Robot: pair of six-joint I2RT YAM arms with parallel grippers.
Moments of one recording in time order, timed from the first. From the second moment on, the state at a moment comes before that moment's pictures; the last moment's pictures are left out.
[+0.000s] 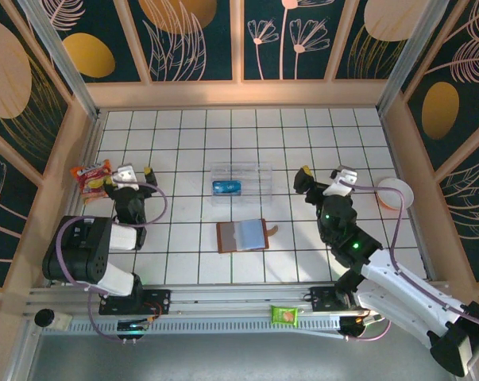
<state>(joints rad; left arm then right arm) -0.05 1.51 0.23 1.11 -0.31 -0.07 0.71 0.69 0.45 0.13 0.71 0.39</state>
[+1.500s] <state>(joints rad) -0.05 1.52 0.22 1.19 -0.36 -0.10 -0.02 1.51 0.25 1.10 0.15 0.17</state>
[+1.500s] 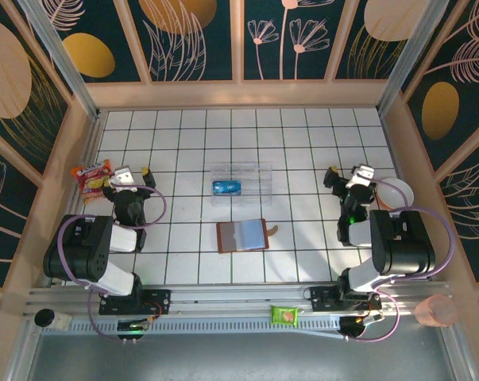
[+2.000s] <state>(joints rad) -0.05 1.52 0.22 1.19 -0.36 -0.10 -0.02 1.55 0.22 1.19 0.08 0.15</state>
